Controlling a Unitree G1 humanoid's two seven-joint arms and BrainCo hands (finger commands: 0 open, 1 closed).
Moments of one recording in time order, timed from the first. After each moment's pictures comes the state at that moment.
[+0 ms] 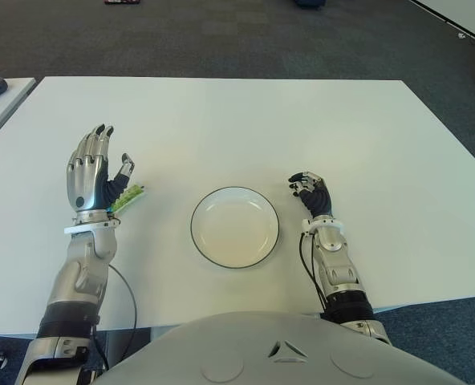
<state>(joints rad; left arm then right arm) 0.14 0.40 0.06 0.12 0.83 -0.10 0.52 0.02 -0.04 0.02 0.24 -0.15 -0.05 -0.13</state>
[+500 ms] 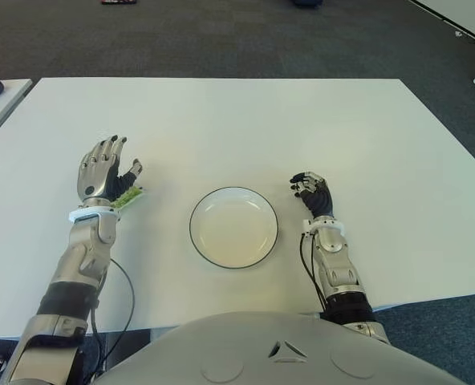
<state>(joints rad) 0.04 0.47 -0.04 0.22 0.83 0.05 0.33 0.03 -0.04 0.02 0.23 -0.16 -0.05 -0.15</state>
